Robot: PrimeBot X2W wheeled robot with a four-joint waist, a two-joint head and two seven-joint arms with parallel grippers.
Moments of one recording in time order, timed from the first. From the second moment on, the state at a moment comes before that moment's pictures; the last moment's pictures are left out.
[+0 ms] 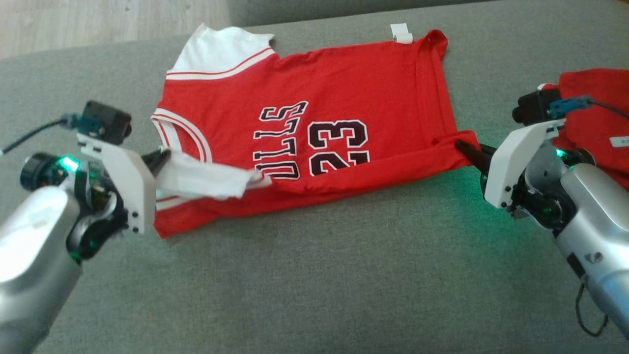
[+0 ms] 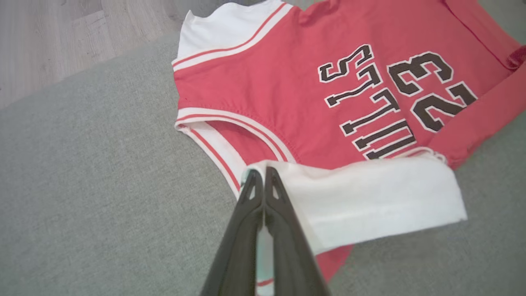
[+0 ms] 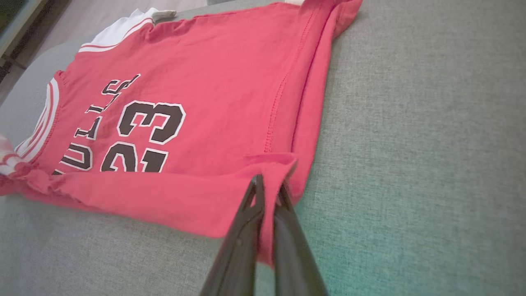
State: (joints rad) left arm -0.65 0.61 -0.70 0.31 -0.81 -0.09 0.60; right arm -0.69 -0.45 0.70 0.63 0.92 0.13 0.42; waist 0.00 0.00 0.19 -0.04
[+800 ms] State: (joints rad) left arm -0.88 0.54 -0.81 0.55 -0.69 -0.12 0.51; right arm -0.82 -0.40 0.76 0.72 0.92 0.13 0.30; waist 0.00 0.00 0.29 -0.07
